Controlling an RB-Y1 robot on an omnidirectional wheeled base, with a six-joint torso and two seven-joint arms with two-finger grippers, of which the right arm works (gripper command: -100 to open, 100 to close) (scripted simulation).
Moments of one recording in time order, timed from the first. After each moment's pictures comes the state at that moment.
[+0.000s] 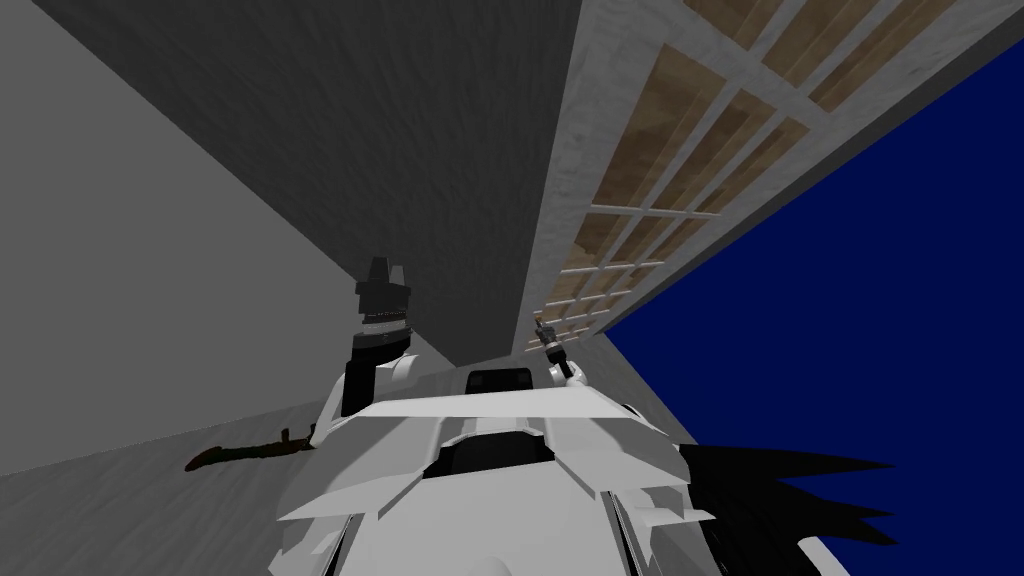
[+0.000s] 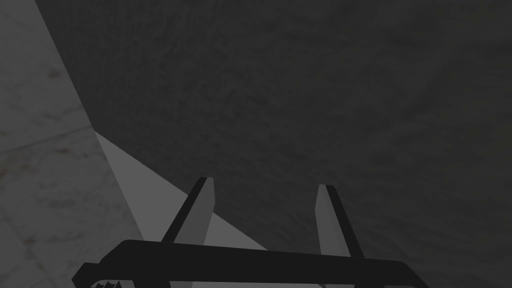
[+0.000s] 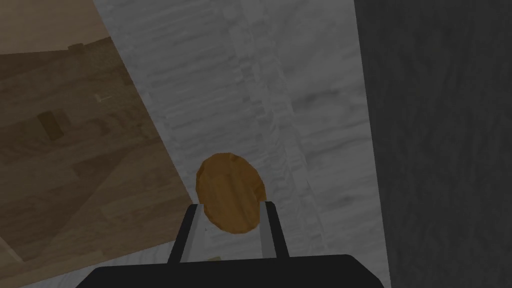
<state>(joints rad) -0.04 -0.18 0.06 -0.67 0.14 -0.91 0.99</state>
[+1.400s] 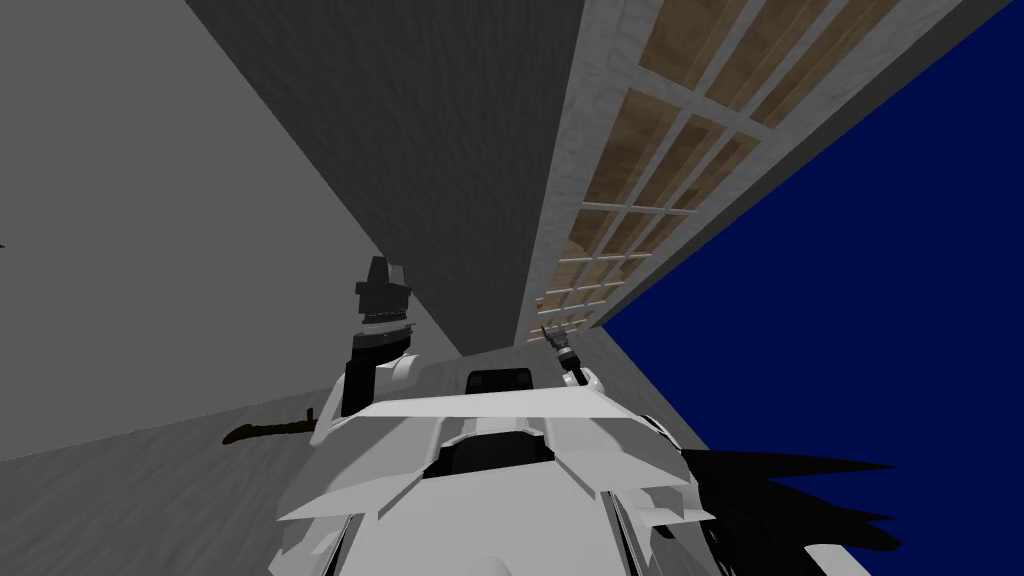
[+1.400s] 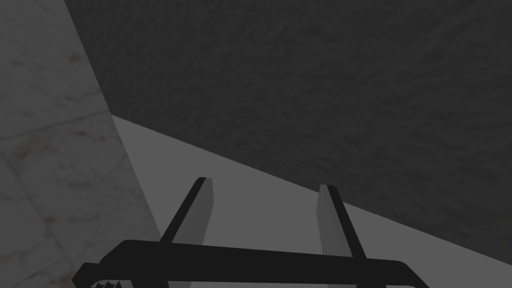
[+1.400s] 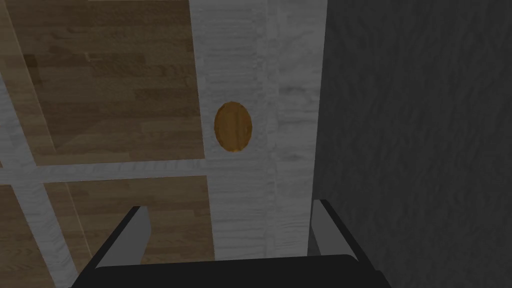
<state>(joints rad) 0.02 -0.28 0.03 -0.68 0.17 -0.97 1.17</state>
